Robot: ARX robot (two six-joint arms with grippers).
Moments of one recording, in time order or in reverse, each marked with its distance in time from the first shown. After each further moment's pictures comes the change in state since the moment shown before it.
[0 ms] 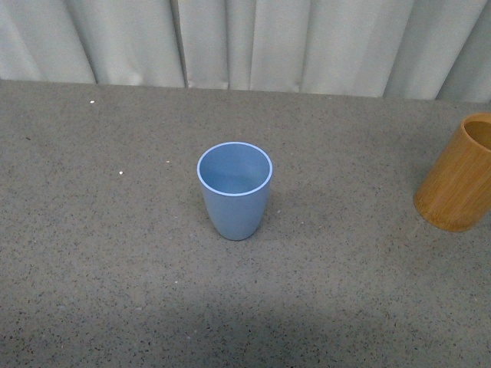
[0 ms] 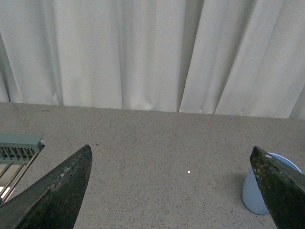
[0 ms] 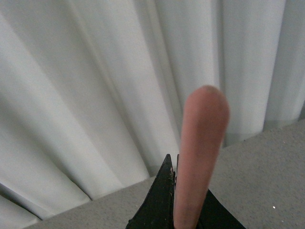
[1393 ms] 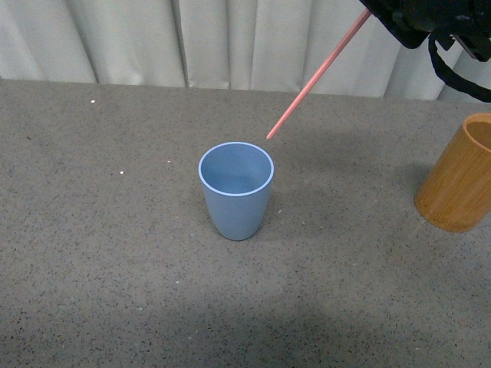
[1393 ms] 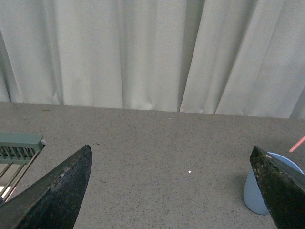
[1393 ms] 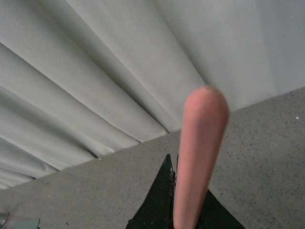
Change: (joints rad) left arm 0.000 0.000 0.000 0.000 0.000 0.000; right arm 0.362 0.355 -0.043 0.296 -0.095 0.363
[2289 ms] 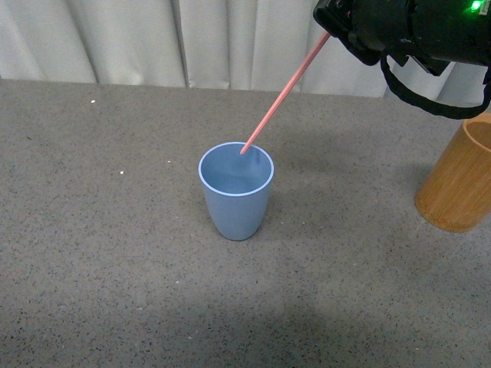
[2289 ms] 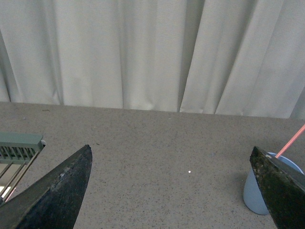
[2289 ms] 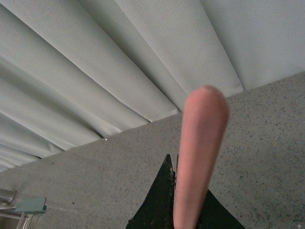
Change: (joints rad) left arm 0.000 0.000 0.000 0.000 0.000 0.000; right arm 0.056 0.079 0.052 -0.007 -0.008 0.008
